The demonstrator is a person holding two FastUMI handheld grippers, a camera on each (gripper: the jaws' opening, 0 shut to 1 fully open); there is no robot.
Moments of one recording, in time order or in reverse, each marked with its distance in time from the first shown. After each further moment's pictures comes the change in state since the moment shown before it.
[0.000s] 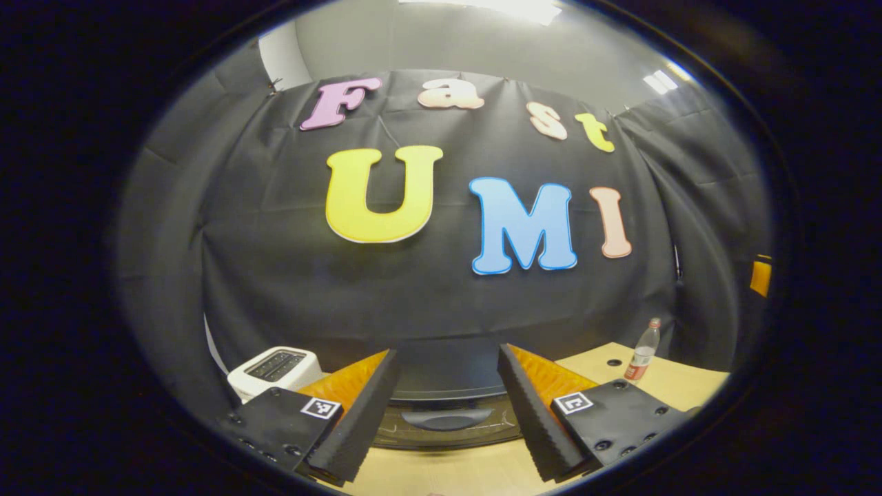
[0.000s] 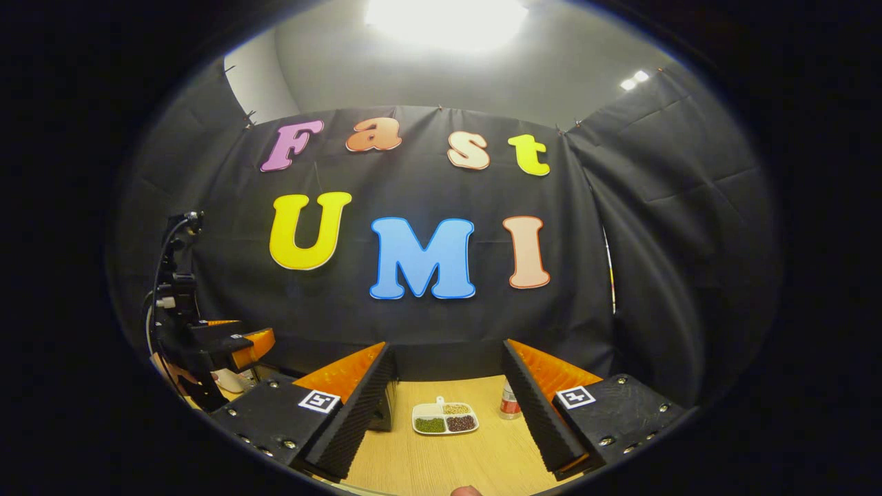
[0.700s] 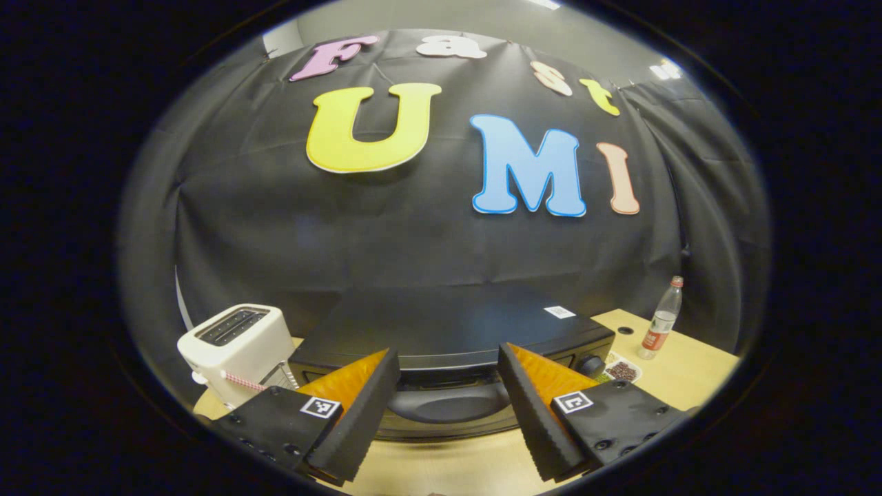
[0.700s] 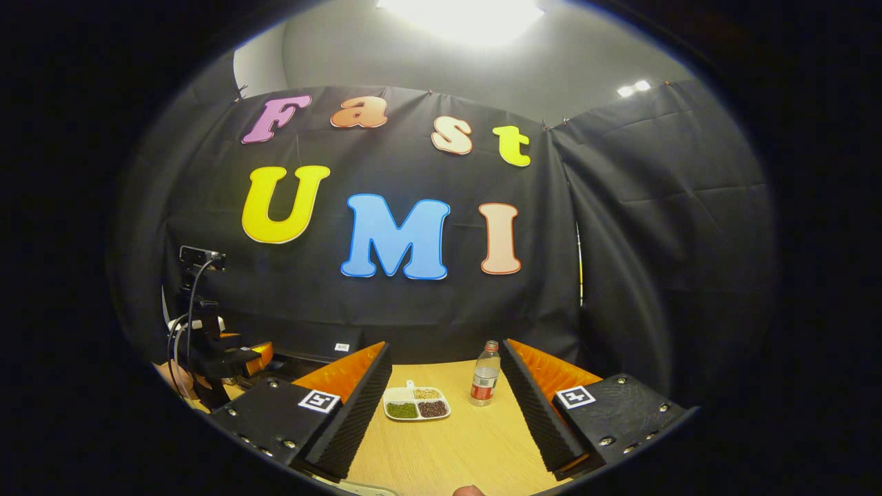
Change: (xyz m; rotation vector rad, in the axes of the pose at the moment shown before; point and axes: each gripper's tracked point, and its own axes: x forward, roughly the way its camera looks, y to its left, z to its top) left arm 0.071 0.005 -0.102 -0.019 0.152 -0.034; right arm -0.008 -0.013 -0.020 -0.070 0.065 -0.135
